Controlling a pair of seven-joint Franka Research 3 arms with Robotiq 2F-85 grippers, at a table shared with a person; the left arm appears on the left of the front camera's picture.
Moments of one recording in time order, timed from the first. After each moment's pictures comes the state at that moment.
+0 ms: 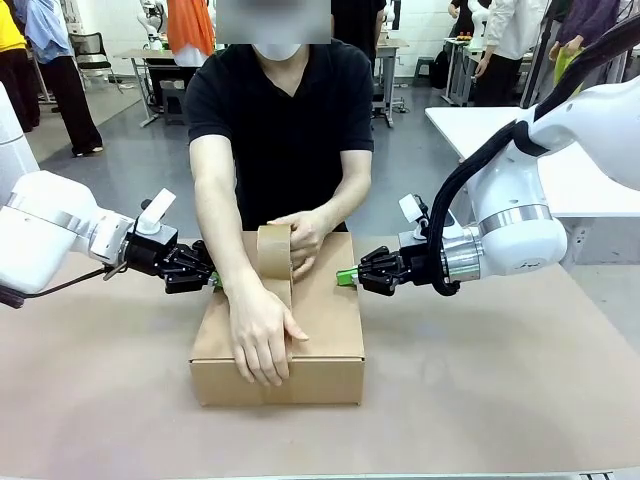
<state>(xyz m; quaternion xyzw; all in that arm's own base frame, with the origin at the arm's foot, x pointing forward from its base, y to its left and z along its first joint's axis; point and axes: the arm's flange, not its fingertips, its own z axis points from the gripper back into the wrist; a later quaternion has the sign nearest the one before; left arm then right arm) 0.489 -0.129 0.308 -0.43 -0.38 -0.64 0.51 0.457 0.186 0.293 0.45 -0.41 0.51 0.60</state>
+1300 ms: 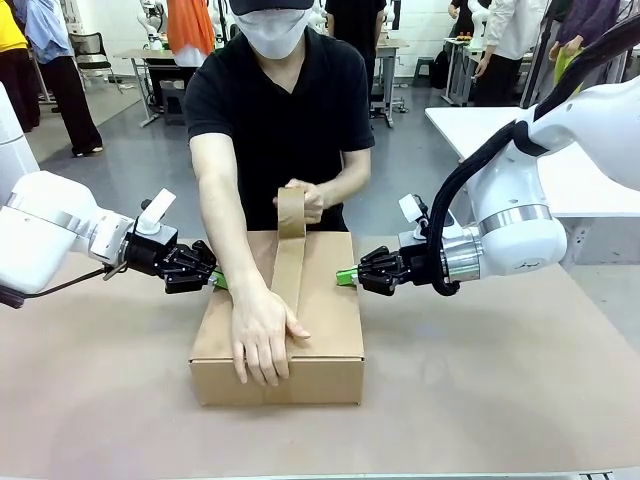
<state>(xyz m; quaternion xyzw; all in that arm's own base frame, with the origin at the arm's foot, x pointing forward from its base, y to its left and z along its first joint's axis) 0.489 -0.129 0.308 -0.43 -0.38 -0.64 0.51 0.457 0.186 0.293 0.45 -0.41 0.51 0.60</state>
